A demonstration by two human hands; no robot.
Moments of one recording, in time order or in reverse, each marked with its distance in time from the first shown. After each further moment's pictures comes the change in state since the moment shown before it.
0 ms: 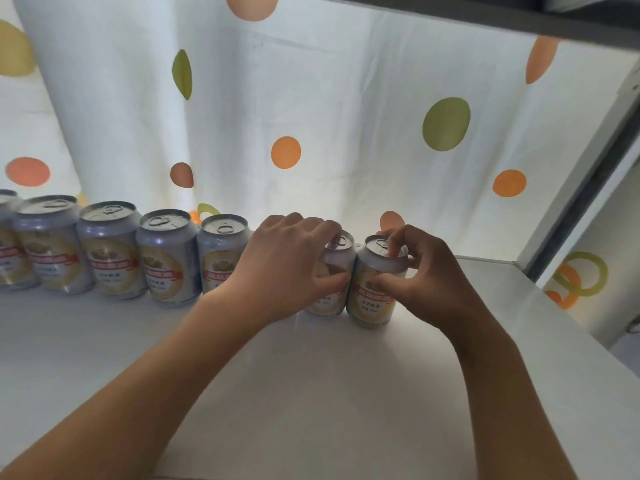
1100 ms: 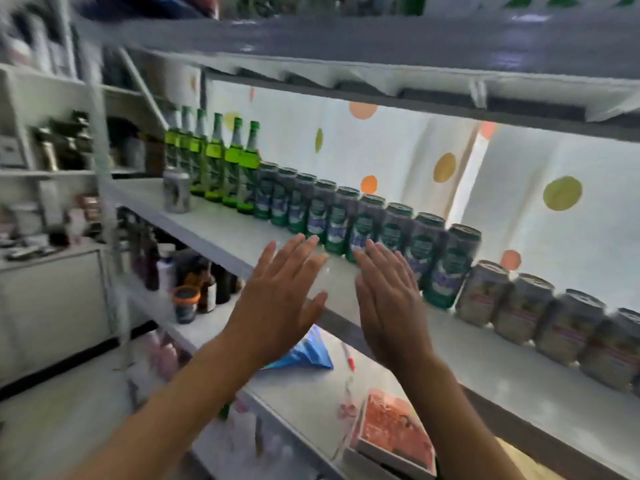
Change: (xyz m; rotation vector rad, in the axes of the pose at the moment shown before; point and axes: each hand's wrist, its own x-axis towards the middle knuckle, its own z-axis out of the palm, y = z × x) left_hand -0.420 -0.329 -0.296 0.381 0.217 -0.382; right_hand -0.117 -0.406 0.444 -0.133 0.001 -0.781
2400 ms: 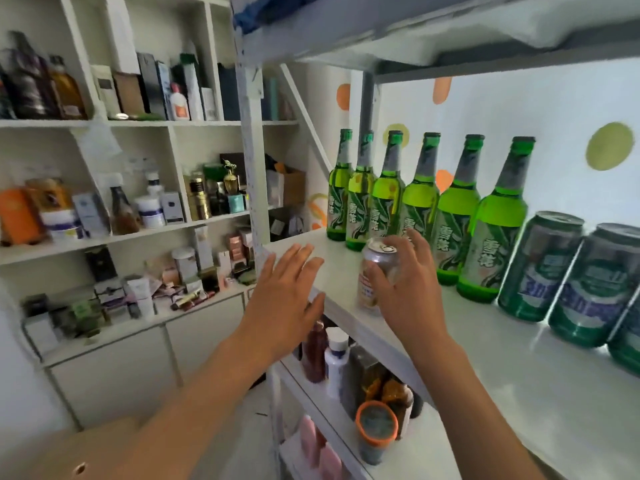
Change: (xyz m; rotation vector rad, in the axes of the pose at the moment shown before) left_hand 0.041 -0.544 0.024 0.293 -0.203 -0.302; right_hand 0.329 -0.187 0.443 0.481 -0.050 0.263
